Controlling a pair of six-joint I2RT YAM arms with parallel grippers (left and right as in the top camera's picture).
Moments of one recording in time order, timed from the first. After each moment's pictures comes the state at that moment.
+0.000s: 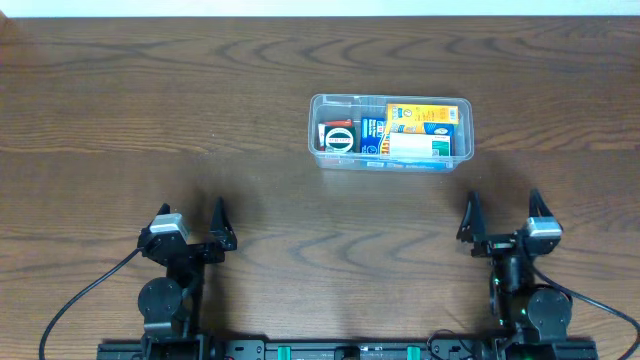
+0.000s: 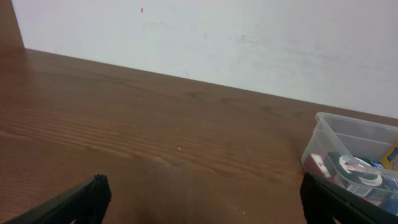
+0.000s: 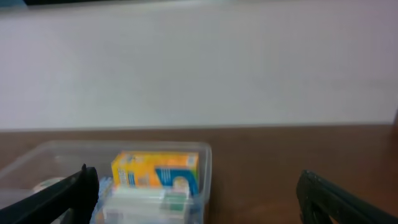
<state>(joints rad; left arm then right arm) 0.03 0.01 0.02 -0.11 0.02 -0.20 0.07 0.01 0.01 0.07 0.02 0.09</state>
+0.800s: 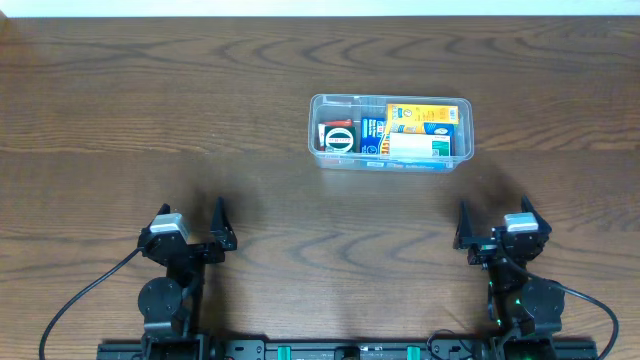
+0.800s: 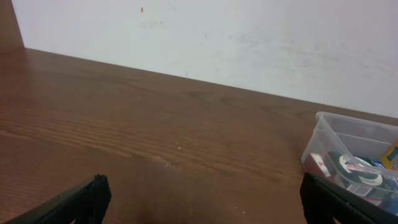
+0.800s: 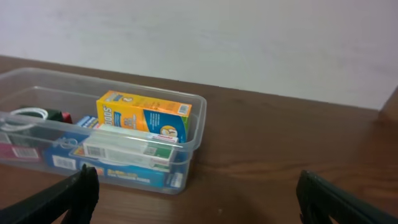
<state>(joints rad) 0.03 0.01 0.02 -0.11 0.02 -0.20 0.07 0.01 0.01 -0.07 0.01 -0.09</state>
